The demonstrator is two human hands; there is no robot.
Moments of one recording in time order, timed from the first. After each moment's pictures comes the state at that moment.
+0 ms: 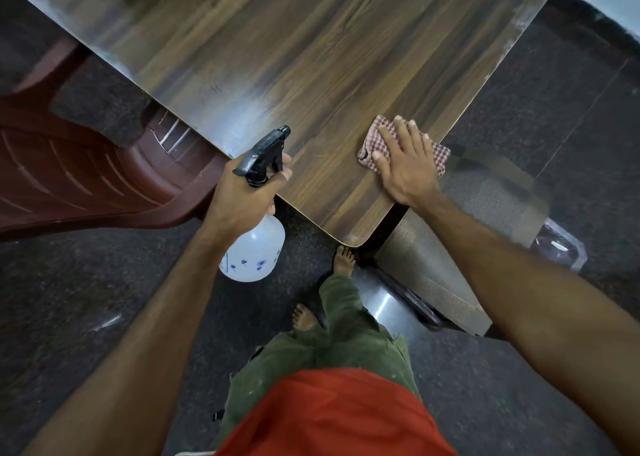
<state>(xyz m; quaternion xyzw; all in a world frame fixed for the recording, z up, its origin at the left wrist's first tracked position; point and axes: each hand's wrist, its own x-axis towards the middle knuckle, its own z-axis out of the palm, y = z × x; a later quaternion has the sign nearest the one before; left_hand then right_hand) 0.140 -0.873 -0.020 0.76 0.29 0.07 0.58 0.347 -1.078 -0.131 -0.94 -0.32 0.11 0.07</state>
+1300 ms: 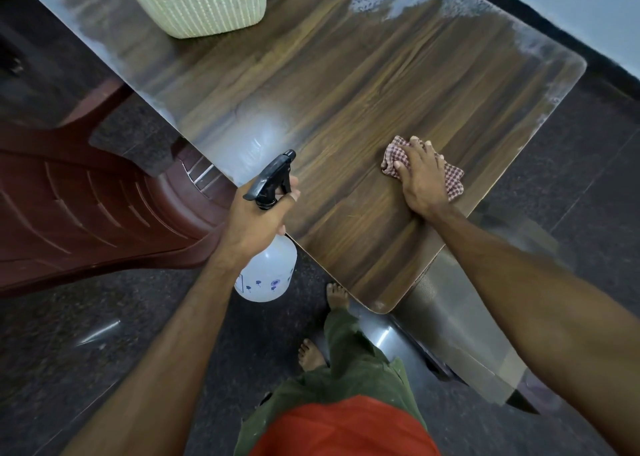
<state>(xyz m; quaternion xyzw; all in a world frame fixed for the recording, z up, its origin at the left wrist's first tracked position) 0.174 -0.808 -0.019 0.72 0.34 0.11 0.59 0.419 -0.995 -0.121 -0.93 -0.29 0.12 0.20</state>
